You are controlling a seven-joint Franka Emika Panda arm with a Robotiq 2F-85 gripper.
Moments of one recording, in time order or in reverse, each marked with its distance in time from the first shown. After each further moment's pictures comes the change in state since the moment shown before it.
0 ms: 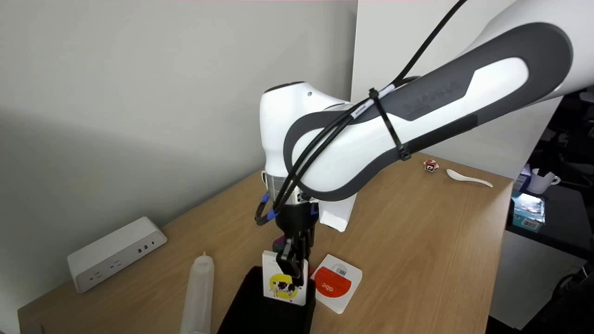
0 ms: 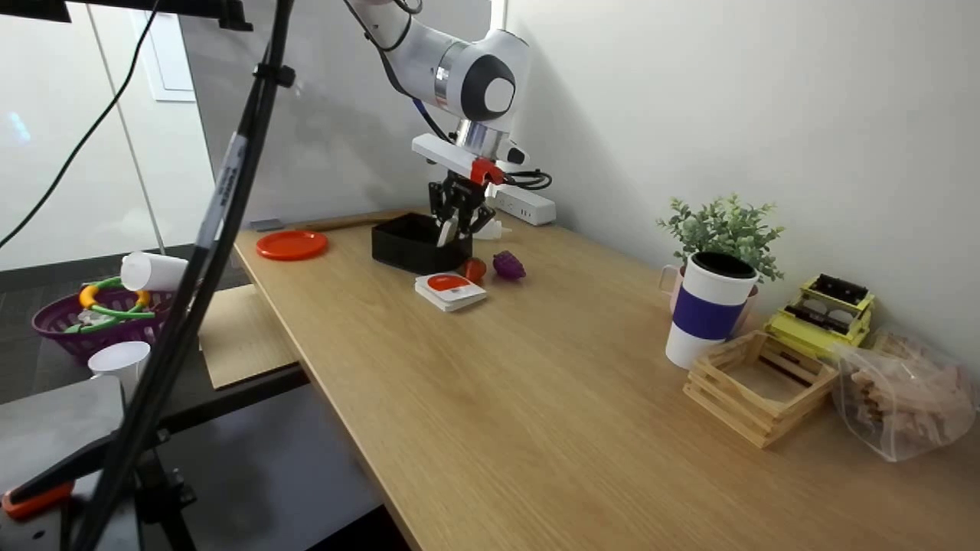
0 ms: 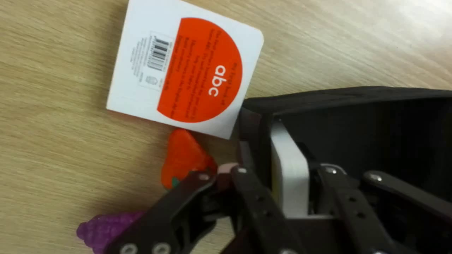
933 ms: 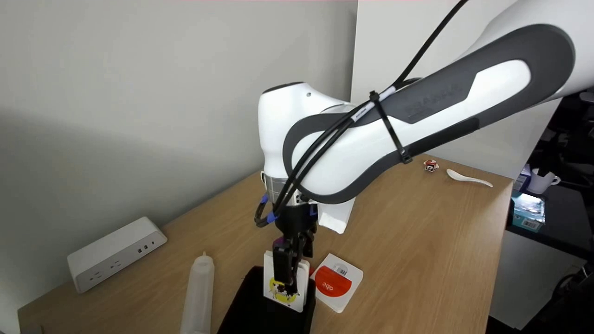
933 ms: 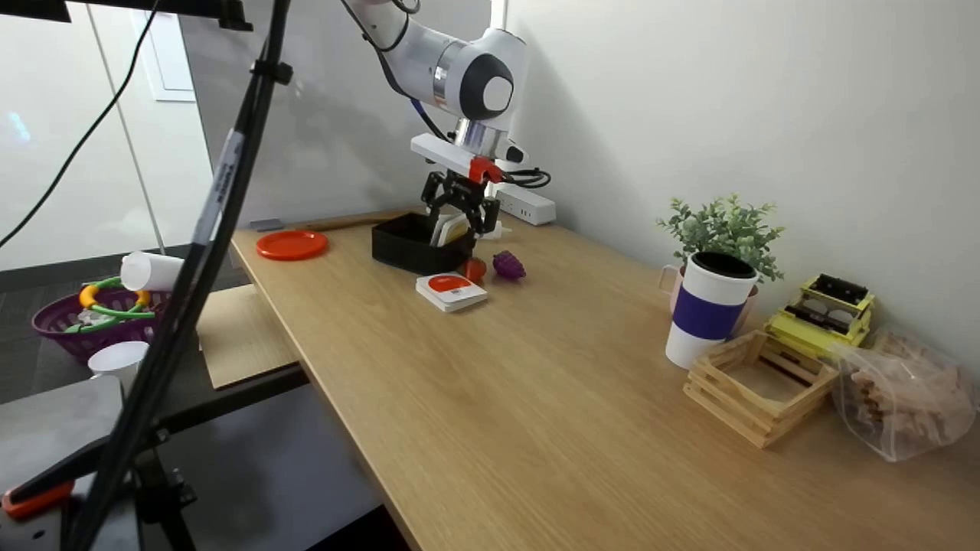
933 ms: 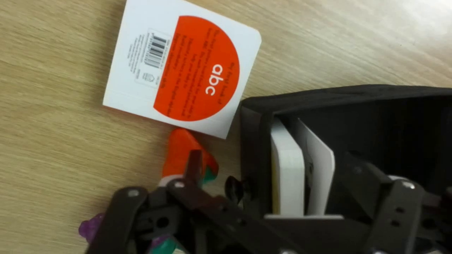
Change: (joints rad) arm 0.008 0.000 -0.003 0.002 -0.013 0.003 0.019
